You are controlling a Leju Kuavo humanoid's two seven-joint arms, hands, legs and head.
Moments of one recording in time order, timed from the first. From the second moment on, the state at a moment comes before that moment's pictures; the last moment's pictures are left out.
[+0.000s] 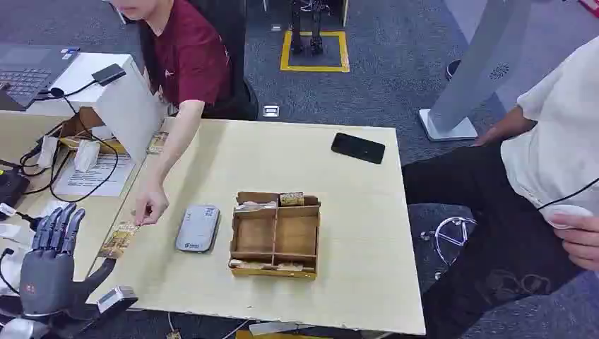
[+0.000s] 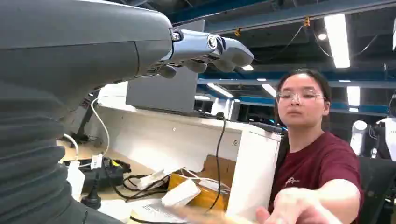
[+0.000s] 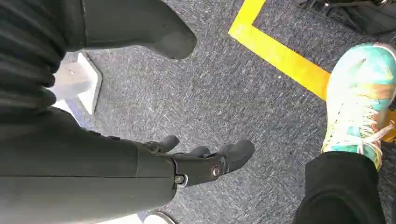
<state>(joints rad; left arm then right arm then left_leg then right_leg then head) 0.20 0.36 -0.01 -1.59 -0.91 0.67 -0.35 -0.06 -0.01 0.86 -0.14 -0.18 -0.37 -0.07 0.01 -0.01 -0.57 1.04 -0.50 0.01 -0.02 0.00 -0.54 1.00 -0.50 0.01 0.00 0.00</state>
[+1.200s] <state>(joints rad) 0.20 0.36 -0.01 -1.59 -0.91 0.67 -0.35 -0.06 -0.01 0.86 -0.14 -0.18 -0.37 -0.07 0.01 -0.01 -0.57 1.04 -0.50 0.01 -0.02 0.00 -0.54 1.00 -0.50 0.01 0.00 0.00</state>
